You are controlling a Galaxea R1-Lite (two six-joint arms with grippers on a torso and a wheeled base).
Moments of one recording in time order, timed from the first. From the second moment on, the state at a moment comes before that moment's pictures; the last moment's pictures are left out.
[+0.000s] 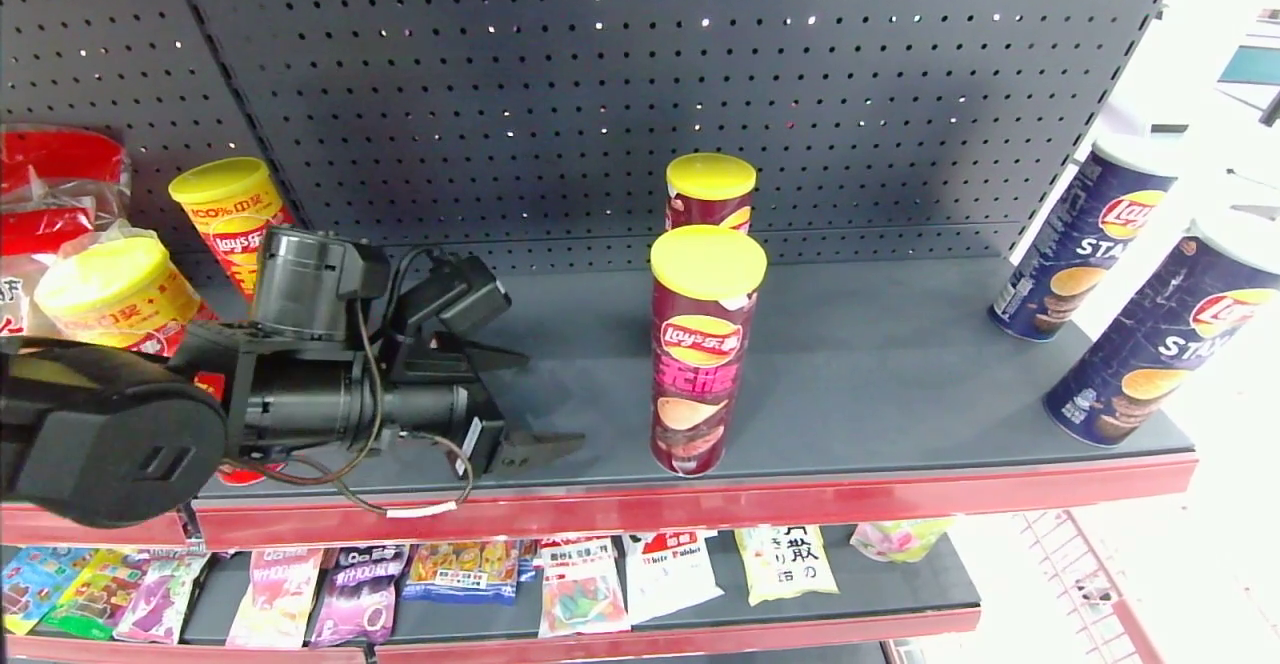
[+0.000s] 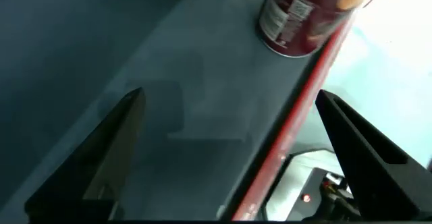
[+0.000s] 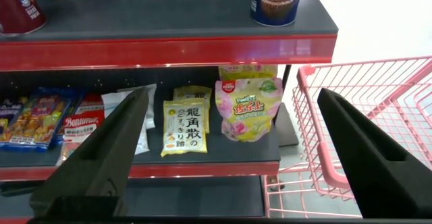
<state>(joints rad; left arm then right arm) -0.41 1.72 -0.85 -0.32 -0.46 0.34 0.00 0.00 0.00 0.00 0.03 0.00</state>
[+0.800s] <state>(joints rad) -0.47 1.88 -0.95 -0.32 -0.44 0.34 0.00 0.00 0.00 0.00 0.03 0.00</state>
